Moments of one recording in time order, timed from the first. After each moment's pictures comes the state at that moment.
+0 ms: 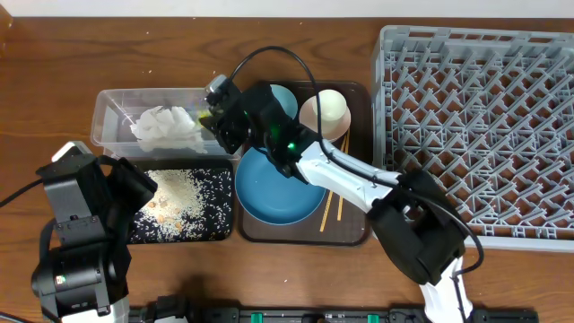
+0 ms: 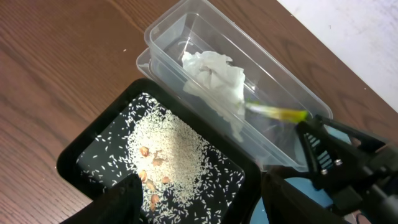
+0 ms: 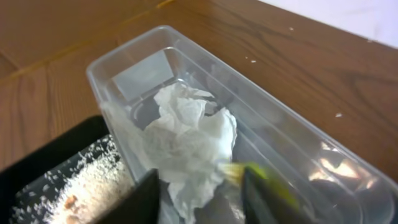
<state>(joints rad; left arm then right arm) 0.21 0.83 1.08 -1.02 -0.08 -0.54 0.80 2.12 1.49 0.23 -0.29 0.13</state>
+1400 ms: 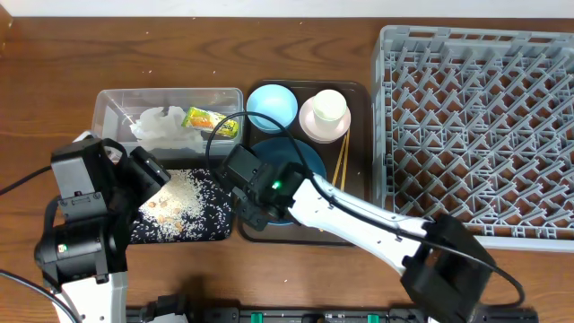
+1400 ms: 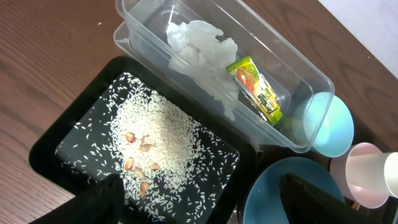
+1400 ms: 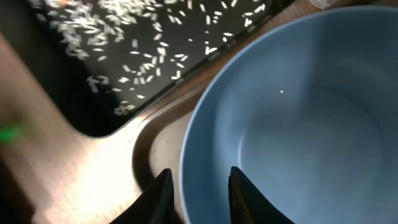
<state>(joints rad) 0.21 0.93 1.08 -1.02 0.01 -0.51 1.01 1.92 1.46 -0.74 -0.06 0.06</state>
